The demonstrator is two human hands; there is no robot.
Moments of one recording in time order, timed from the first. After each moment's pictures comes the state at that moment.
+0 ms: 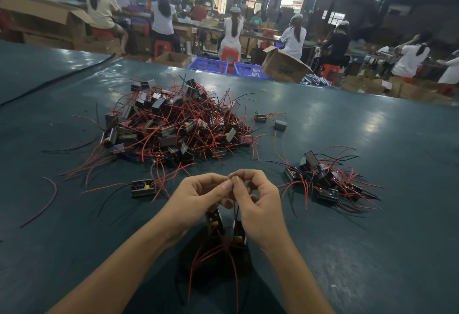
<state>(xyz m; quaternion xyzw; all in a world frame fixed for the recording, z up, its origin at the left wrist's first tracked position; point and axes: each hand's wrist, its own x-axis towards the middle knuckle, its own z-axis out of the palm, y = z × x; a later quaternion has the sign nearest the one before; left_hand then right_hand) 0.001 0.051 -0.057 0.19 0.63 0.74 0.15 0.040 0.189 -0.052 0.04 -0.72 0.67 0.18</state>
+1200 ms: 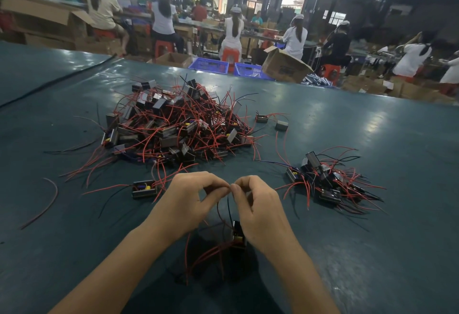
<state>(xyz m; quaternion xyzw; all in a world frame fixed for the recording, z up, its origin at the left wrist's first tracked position) -0.003 0.037 -0.050 0.36 0.80 0.43 -0.19 0.040 0.201 -0.058 0.06 -0.90 0.38 0.19</state>
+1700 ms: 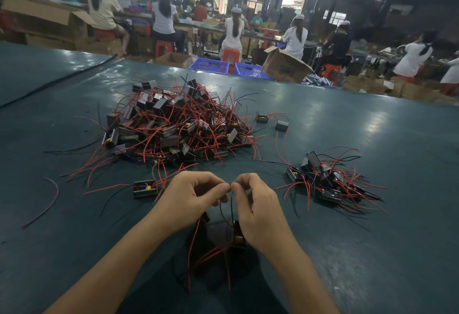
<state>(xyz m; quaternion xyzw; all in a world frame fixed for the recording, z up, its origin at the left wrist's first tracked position) -0.004 0.037 -0.047 0.27 0.77 0.57 -0.01 0.038 0.199 -0.061 0.08 -0.89 0.40 0.20</state>
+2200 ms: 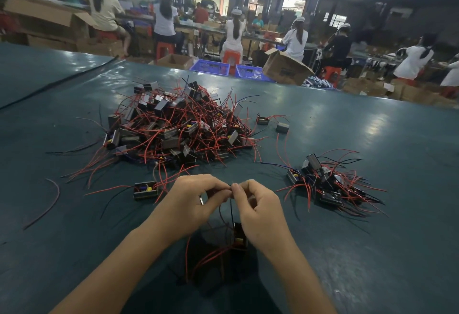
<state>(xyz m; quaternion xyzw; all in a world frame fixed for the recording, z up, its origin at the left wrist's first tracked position) -0.002 0.035 -0.049 0.38 0.79 0.44 -0.17 0.041 0.194 -0.056 0.03 -0.84 0.51 0.16</state>
